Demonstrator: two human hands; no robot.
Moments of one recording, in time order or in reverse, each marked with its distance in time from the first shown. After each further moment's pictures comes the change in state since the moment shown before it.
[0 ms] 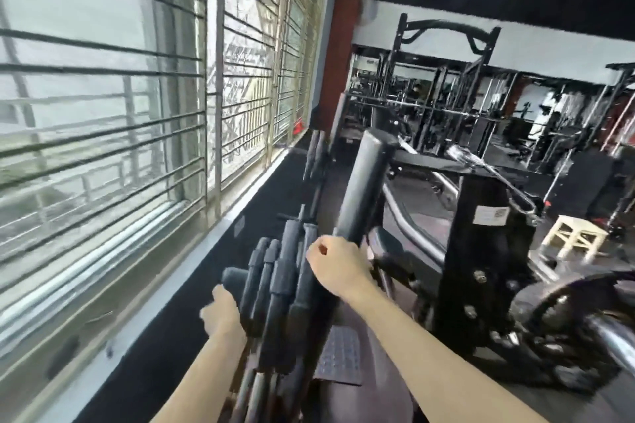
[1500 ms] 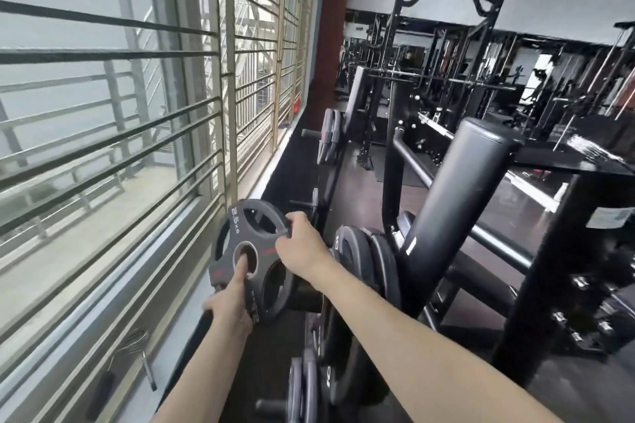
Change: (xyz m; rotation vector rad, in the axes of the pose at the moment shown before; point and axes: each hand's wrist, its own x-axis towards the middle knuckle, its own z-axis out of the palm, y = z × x) left_hand 0.086 0.122 -0.007 -0.028 -0.136 -0.028; right_hand 0.109 -0.138 0.129 0.310 -0.175 0.081
